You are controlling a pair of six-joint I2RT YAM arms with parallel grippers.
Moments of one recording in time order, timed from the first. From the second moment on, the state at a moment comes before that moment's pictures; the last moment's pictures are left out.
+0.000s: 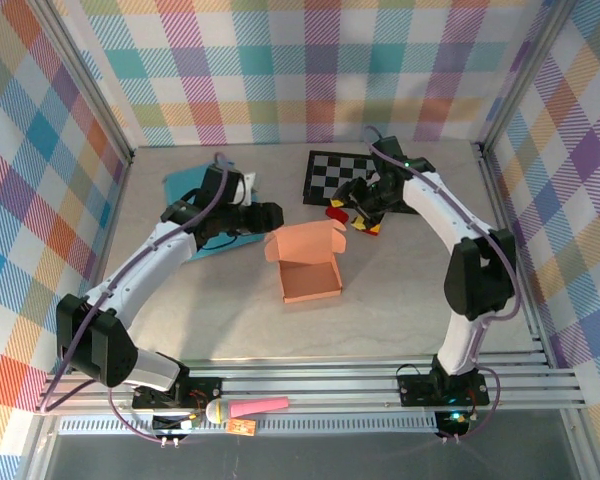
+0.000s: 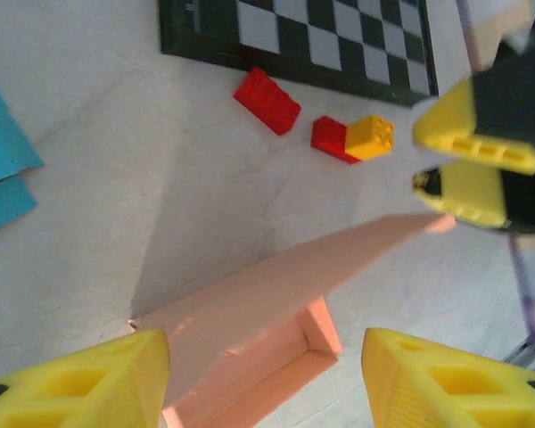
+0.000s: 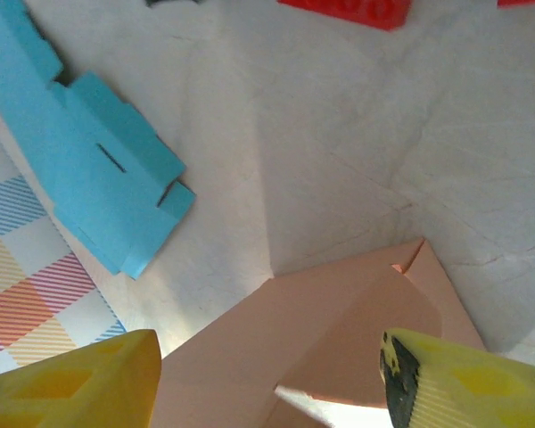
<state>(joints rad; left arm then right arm) -0.40 1.43 1.26 -0.62 0.32 -0.55 0.34 1.86 1.62 -0.92 -0.50 0.93</state>
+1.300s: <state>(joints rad) -0.33 1.69 1.18 -0.63 0.57 -0.97 0.37 1.84 1.42 -0.89 -0.69 1.01</state>
